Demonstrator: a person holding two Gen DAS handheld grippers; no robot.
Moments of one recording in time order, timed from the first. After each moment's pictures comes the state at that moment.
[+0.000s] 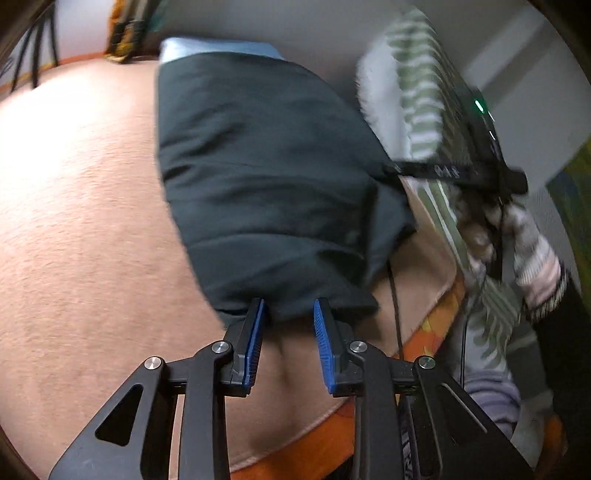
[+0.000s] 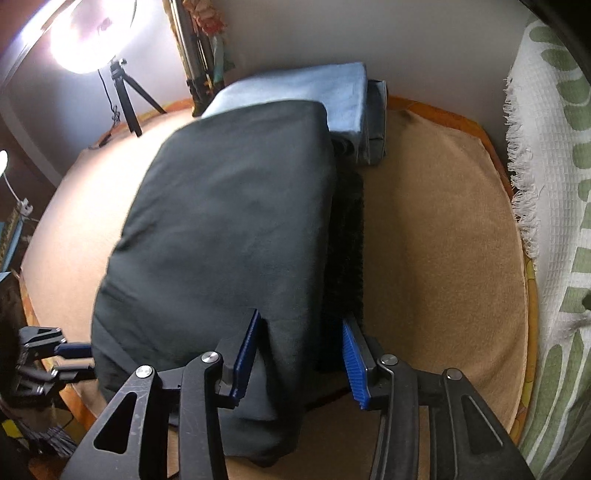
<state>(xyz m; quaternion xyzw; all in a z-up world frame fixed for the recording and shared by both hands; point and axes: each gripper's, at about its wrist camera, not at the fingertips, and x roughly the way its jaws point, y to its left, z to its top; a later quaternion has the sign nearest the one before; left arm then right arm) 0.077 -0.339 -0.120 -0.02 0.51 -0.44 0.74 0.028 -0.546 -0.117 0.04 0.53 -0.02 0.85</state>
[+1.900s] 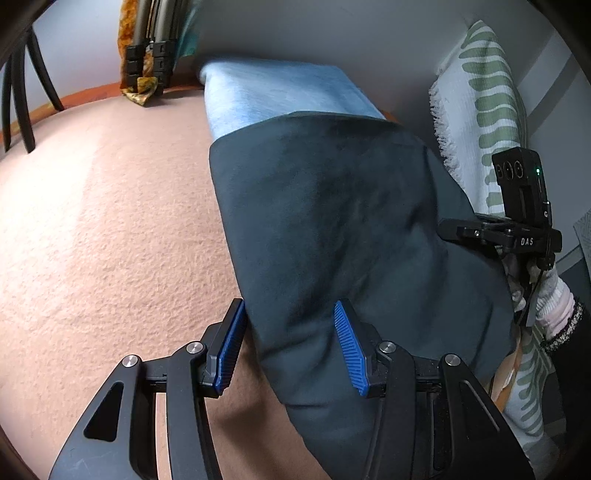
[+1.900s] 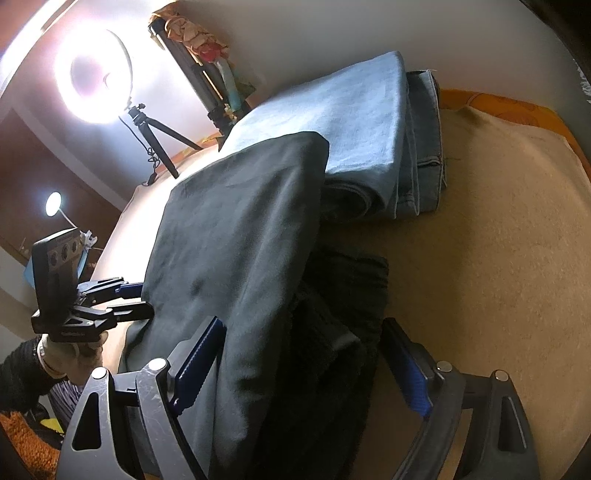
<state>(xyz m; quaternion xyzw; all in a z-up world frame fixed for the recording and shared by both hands) 0.209 -0.369 -0.120 0.01 0.51 -0.36 0.78 0.116 -0.601 -0.154 0.15 0.48 0.14 0.85</state>
